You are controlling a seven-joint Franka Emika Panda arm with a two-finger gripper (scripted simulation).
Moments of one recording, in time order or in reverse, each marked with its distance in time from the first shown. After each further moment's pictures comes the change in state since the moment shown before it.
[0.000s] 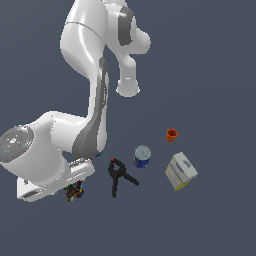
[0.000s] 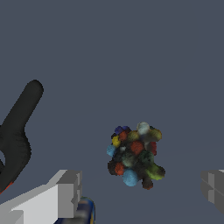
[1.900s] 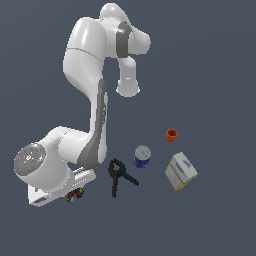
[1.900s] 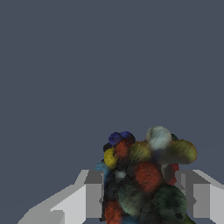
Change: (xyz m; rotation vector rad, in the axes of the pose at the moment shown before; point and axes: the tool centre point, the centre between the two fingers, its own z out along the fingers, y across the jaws) arm -0.002 0.008 0.063 0.002 0.001 -0.023
